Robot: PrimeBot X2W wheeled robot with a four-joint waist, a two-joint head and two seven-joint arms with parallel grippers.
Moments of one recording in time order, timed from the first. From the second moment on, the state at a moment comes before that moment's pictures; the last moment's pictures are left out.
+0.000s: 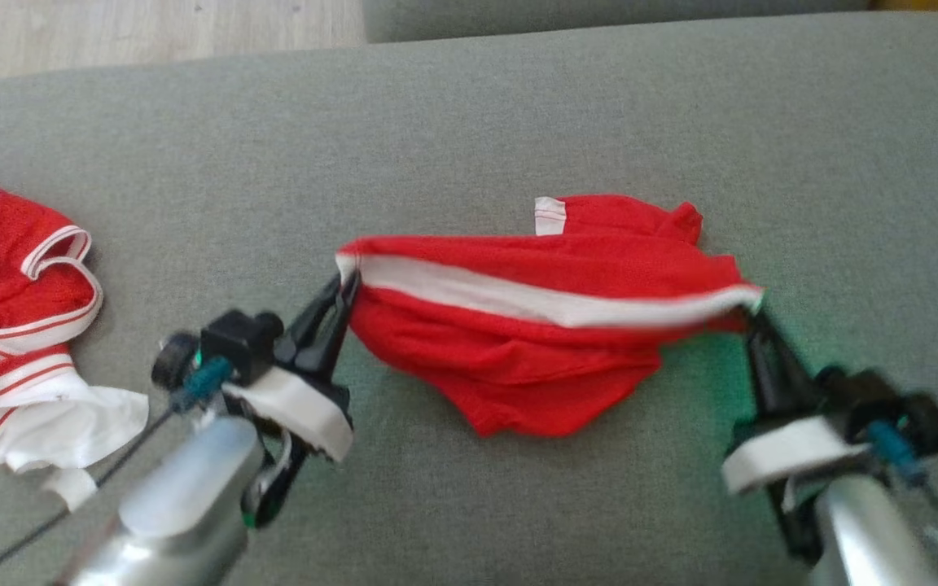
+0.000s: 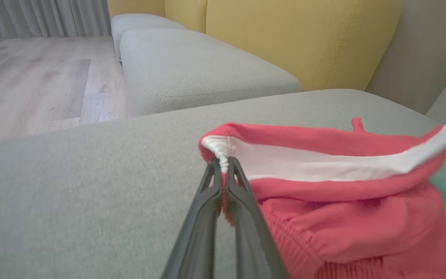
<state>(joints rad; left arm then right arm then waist) -0.53 0.33 -0.87 0.51 -0.72 -0.02 -0.25 -0.11 -0.04 0.05 0.35 -0.04 0.12 -0.25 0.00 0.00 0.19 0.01</state>
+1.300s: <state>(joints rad) -0.70 0.27 -0.77 0.47 -0.49 -0.13 -0.26 -0.45 -0.26 0.01 0.24 -0.03 0.12 -0.26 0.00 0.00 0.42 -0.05</state>
